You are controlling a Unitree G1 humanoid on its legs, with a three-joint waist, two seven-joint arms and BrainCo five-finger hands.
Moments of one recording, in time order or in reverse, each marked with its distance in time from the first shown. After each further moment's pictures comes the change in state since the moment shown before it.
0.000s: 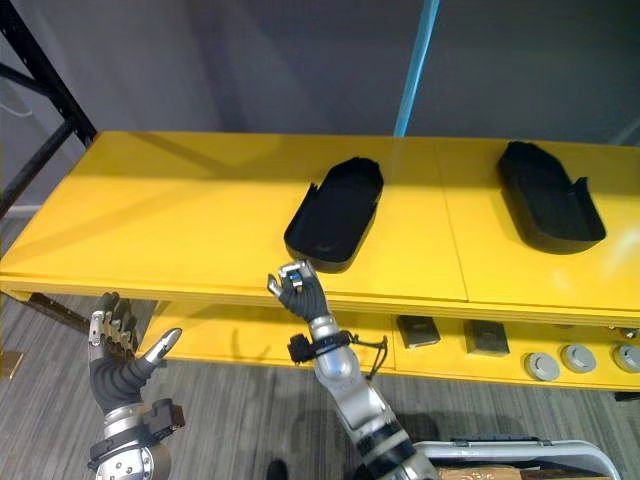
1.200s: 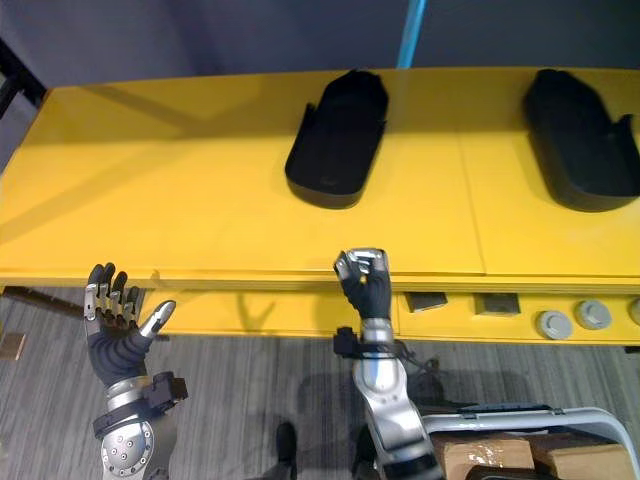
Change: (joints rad) left arm -0.117 0.001 -0.012 0.002 -0.050 -0.025 -0.033; right arm 0.480 -0.024 -0.235 -0.531 -0.005 0.022 -0.015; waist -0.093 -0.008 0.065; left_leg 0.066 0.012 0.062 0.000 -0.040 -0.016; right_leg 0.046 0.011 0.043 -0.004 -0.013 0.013
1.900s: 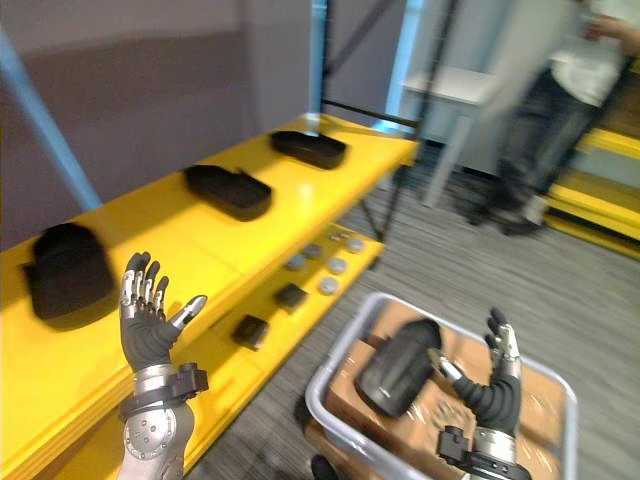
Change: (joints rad) left arm -0.151 -0.022 -0.055 0.127 0.030 0.005 -0.047; right arm 0.381 0.059 -0.272 -0.122 -0.003 -0.013 0.058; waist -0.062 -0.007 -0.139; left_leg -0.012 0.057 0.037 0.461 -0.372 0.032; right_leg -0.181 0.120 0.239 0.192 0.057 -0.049
